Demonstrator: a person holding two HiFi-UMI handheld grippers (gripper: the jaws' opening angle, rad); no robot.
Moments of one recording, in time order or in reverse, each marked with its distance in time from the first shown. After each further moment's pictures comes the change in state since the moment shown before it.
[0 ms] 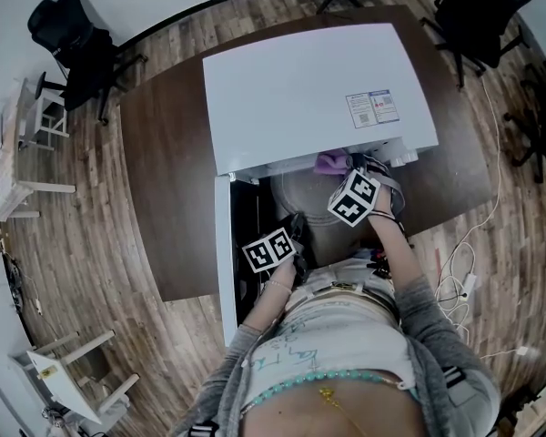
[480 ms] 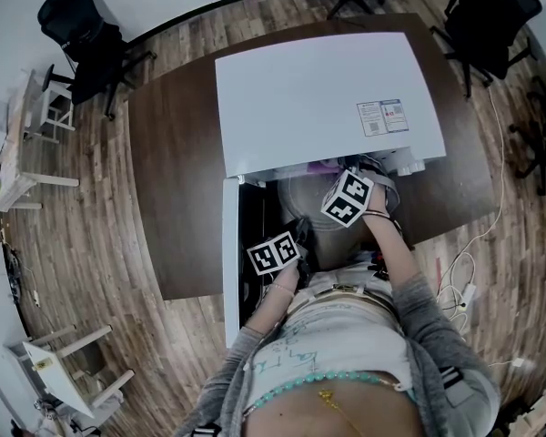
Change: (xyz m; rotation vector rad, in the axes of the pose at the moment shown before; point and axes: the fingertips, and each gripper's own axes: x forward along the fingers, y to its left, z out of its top) left arm 0.002 0.000 -0.001 -0.002 0.007 -0.001; right arm 0.007 -0.004 0.044 -0.092 -0.063 -0.023
